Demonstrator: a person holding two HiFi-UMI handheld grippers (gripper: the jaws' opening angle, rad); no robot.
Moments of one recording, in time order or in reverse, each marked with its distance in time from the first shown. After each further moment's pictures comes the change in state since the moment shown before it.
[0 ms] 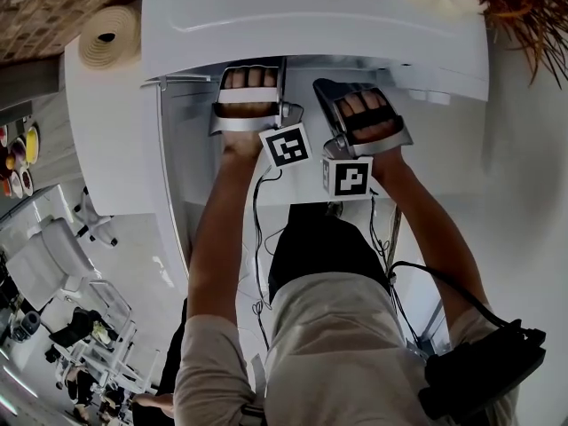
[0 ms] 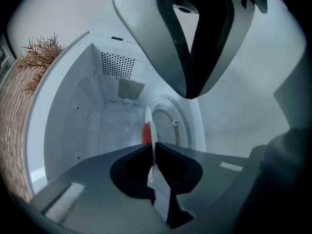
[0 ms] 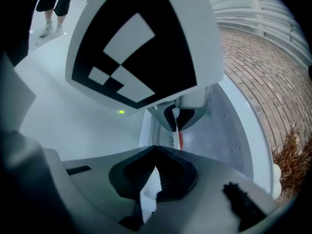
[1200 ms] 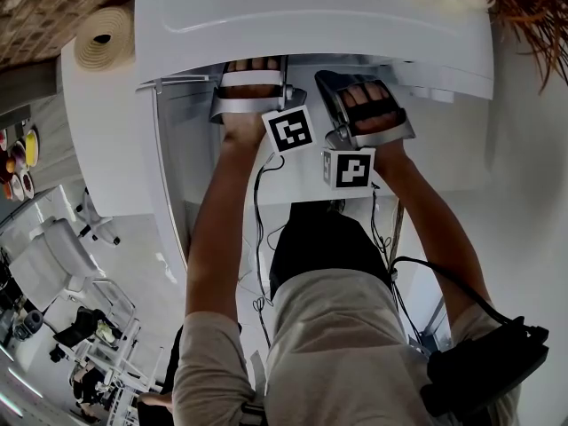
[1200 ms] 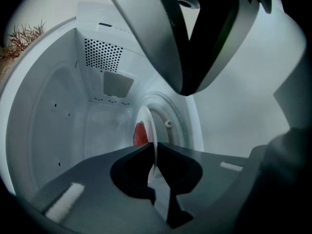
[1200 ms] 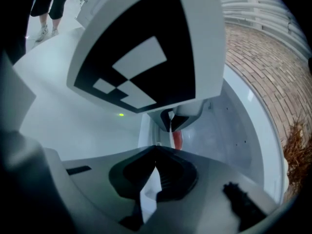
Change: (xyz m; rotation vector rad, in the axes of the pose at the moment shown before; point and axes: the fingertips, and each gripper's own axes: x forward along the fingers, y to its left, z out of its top) left arm 0.022 -0.011 0.002 0.030 0.000 -0.108; right arm 0.011 0.000 -0.007 0.039 0.017 0.017
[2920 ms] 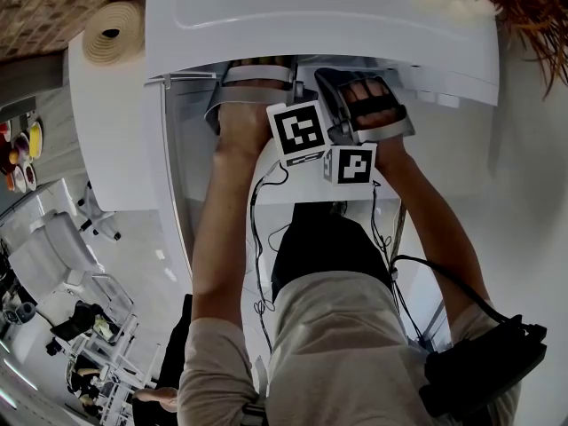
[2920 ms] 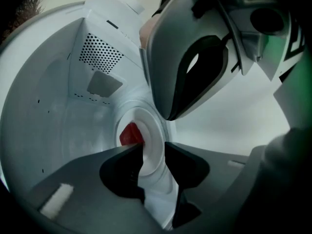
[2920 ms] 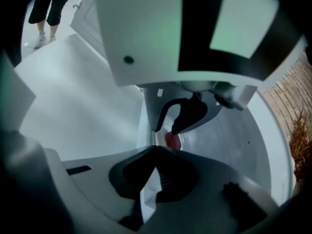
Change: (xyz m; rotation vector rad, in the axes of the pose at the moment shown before) left arm -0.028 -0.016 0.007 -0.025 -0.037 -0.384; right arm 0.008 -0.006 0.011 0.049 -0.044 0.016
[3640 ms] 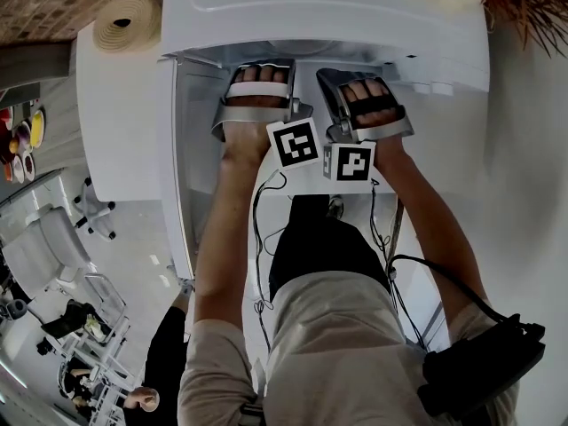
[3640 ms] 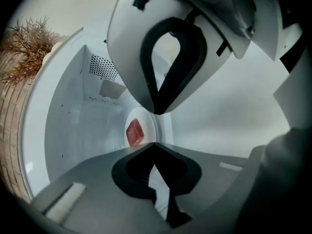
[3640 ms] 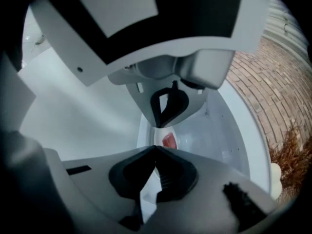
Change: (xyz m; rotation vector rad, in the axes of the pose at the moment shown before) left arm -0.030 -0.001 -0.009 -0.002 0.039 0.249; right arm -0.020 -0.002 0.009 -0.022 0.006 -0.032
